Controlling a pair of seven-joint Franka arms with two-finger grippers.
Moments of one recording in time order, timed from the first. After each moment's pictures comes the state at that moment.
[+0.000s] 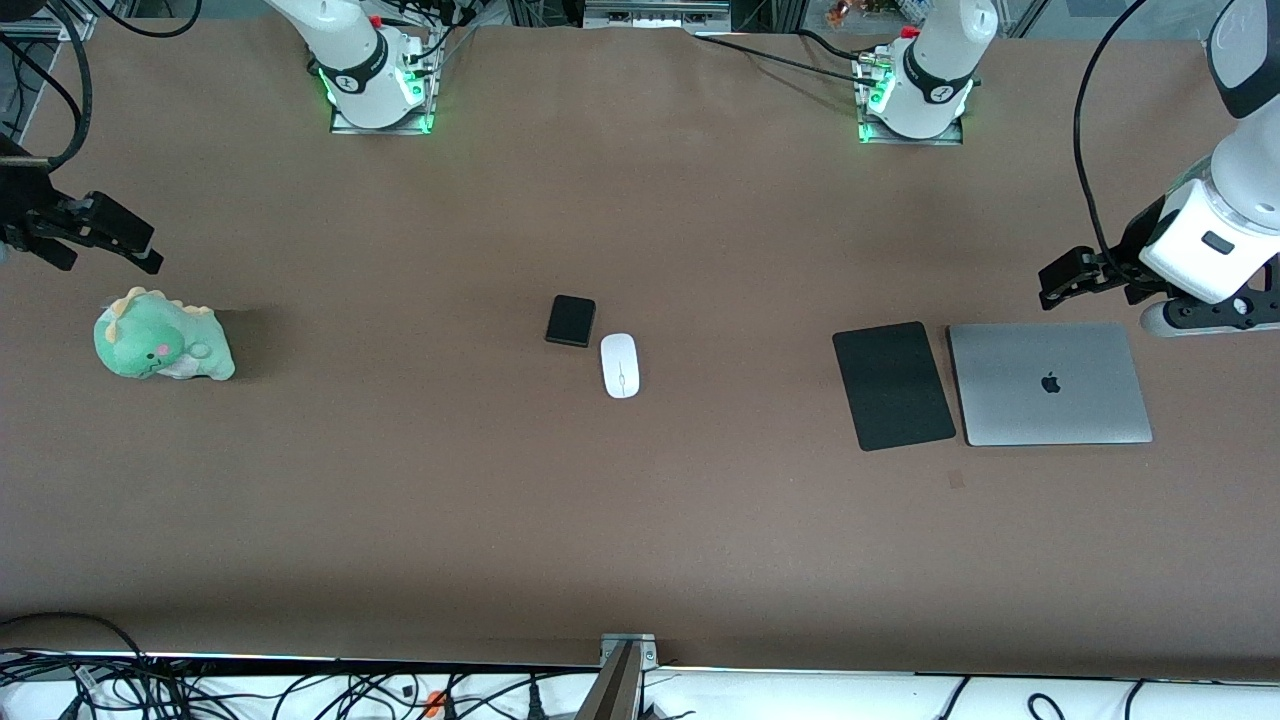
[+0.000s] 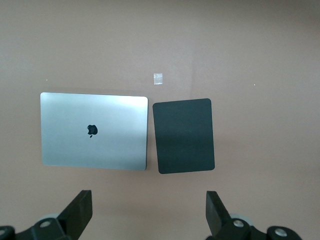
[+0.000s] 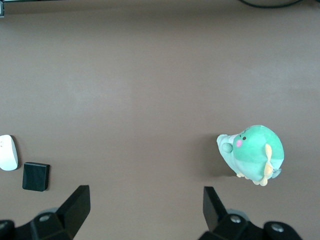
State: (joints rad) left arm -0.04 0.09 -0.03 -1.59 0.02 1.66 -0.16; right arm 0.07 -0.02 -0.09 -1.65 0.03 1.74 0.03
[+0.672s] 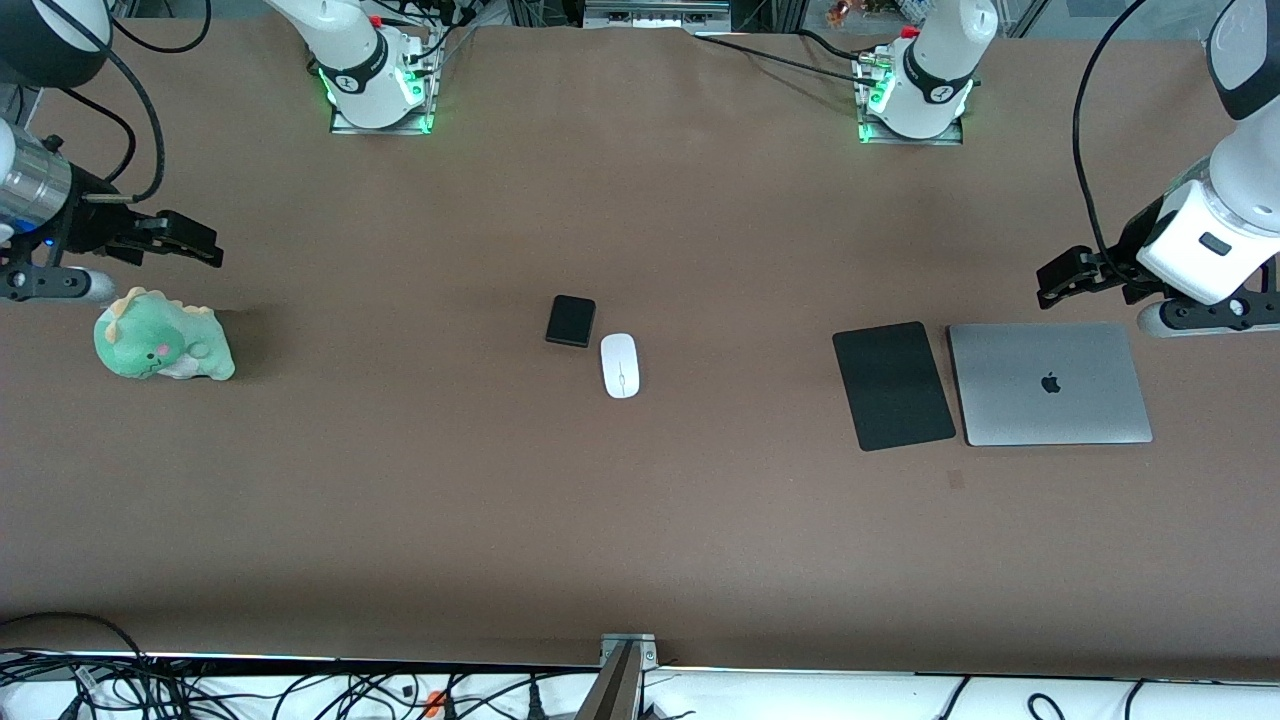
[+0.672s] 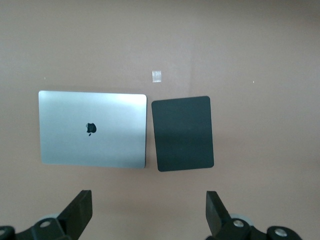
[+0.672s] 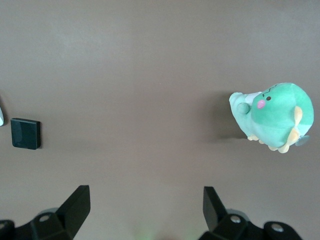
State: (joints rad) left arm -0.05 0.10 -0.03 -1.58 0.02 1.64 -0.16; right arm 0.09 0.06 -0.08 -1.66 0.03 1.58 0.03
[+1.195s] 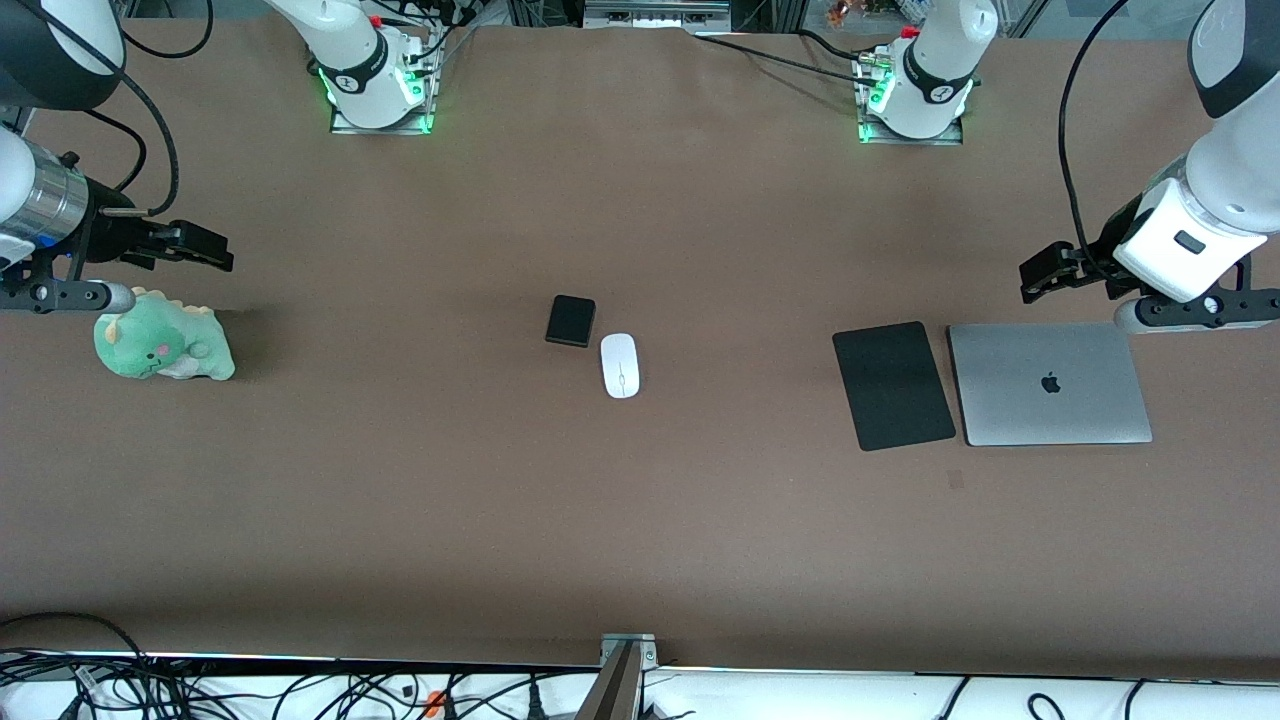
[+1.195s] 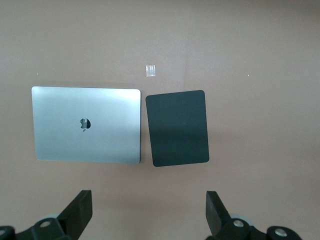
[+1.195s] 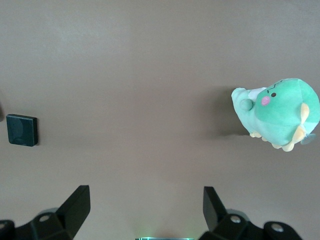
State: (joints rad) left arm -0.06 0.10 -0.04 -1.58 0.02 1.63 -0.17; right arm 0.09 0.08 -0.08 -1.66 0.03 1.58 0.03
